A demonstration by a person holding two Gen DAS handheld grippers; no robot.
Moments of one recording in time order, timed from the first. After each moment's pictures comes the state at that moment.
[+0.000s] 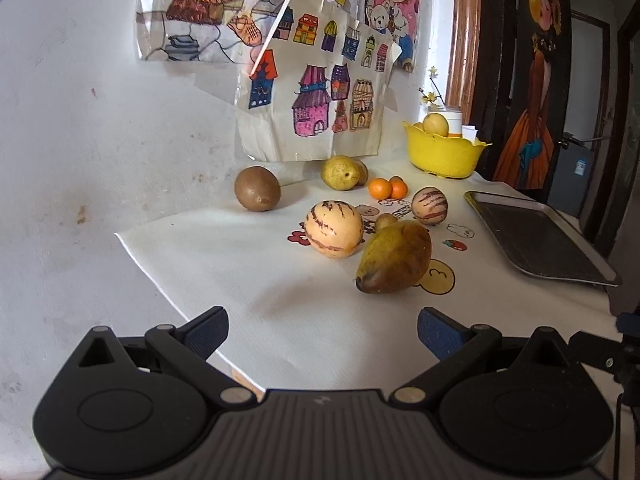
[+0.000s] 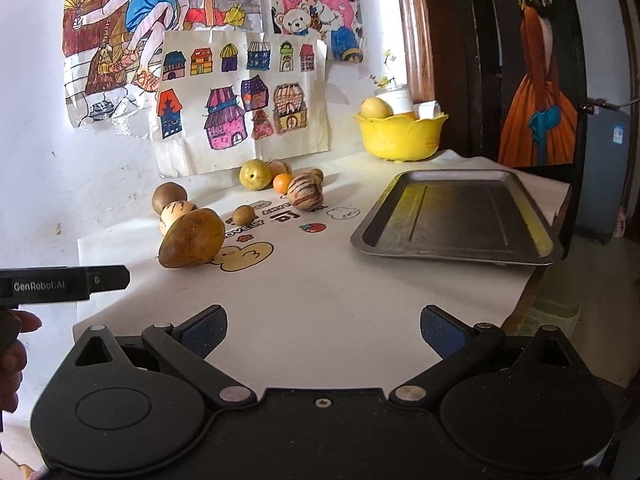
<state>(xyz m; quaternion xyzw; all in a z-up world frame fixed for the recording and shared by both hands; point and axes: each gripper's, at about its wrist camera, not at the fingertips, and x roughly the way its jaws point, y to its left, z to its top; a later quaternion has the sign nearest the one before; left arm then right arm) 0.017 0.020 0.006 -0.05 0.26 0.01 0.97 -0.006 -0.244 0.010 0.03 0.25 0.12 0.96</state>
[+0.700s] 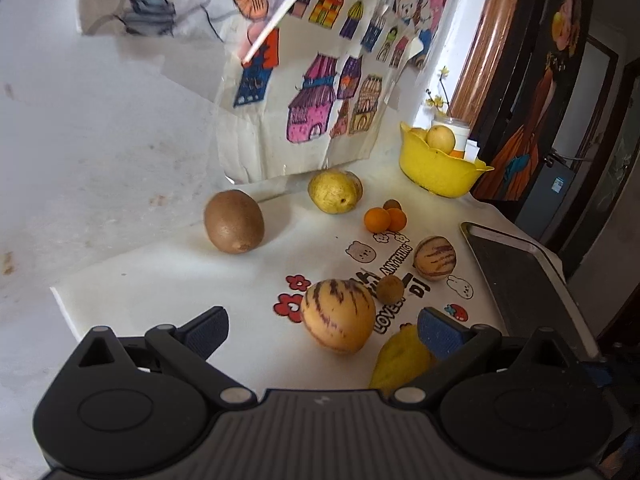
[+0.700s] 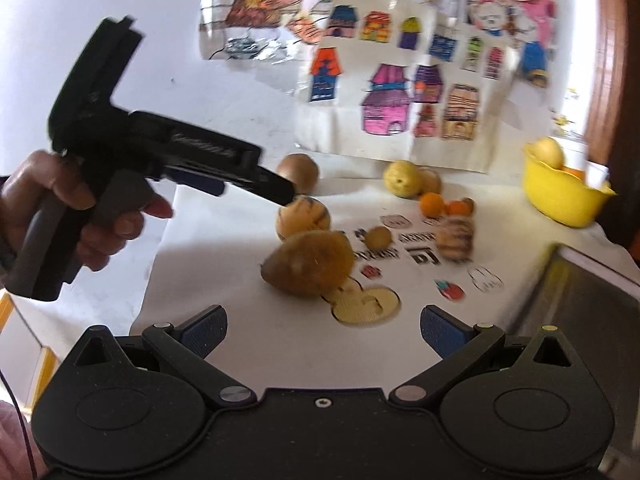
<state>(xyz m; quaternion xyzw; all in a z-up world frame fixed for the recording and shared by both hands) 0.130 0.068 0.039 -0.13 0.32 -0.06 0.94 0.069 -0.166 0.052 -0.13 0.27 0.33 0.90</state>
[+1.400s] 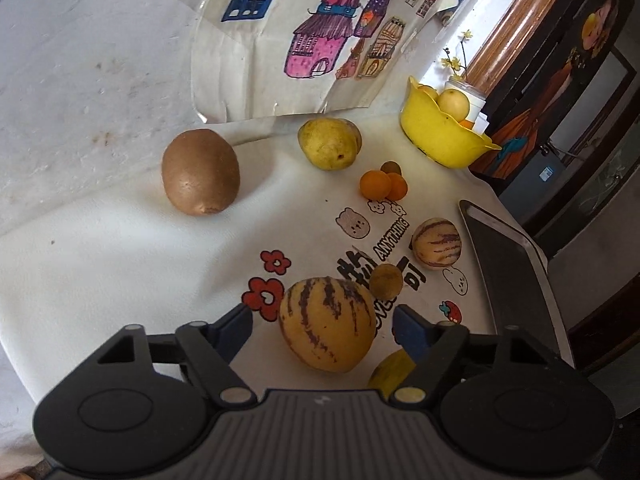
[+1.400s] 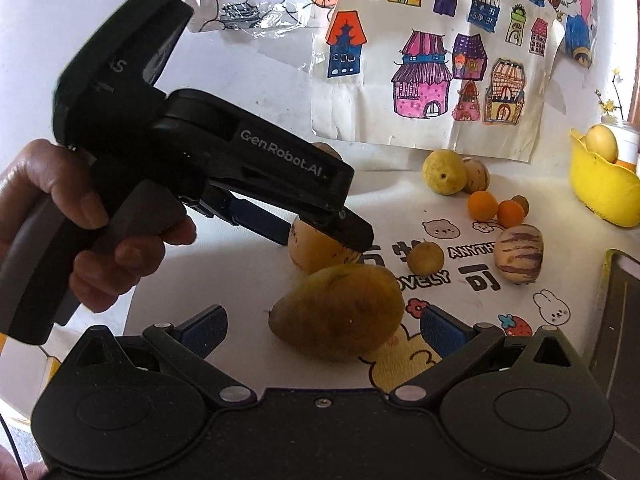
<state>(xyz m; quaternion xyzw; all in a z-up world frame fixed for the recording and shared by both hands) 0.191 0.077 0.010 -0.20 0.40 -0.10 0.89 0.126 -0.109 0.029 -0.11 0.30 0.35 0.88</state>
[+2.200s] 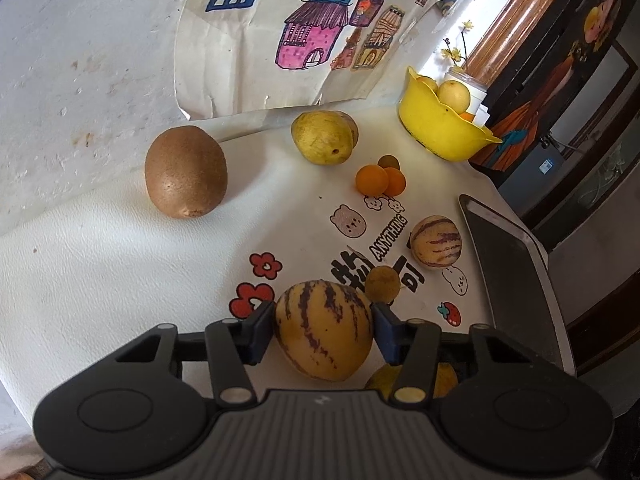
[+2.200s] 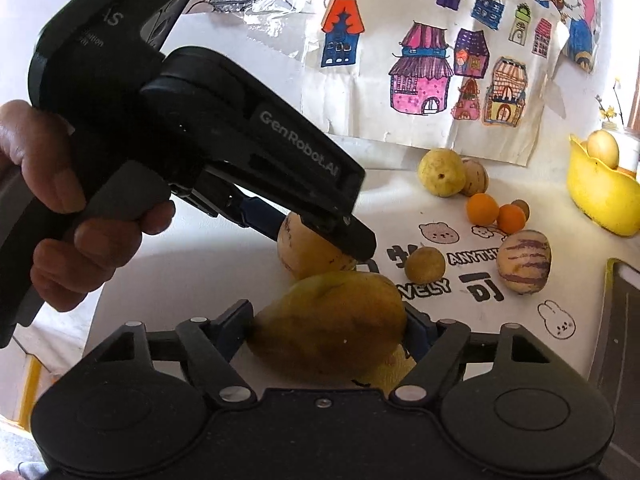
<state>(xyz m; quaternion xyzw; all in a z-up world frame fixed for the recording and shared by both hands) 0.202 0.071 0.010 -0.20 0.41 -0.10 0.88 0.137 -0.096 0.016 -0.12 0.29 0.33 0.89</state>
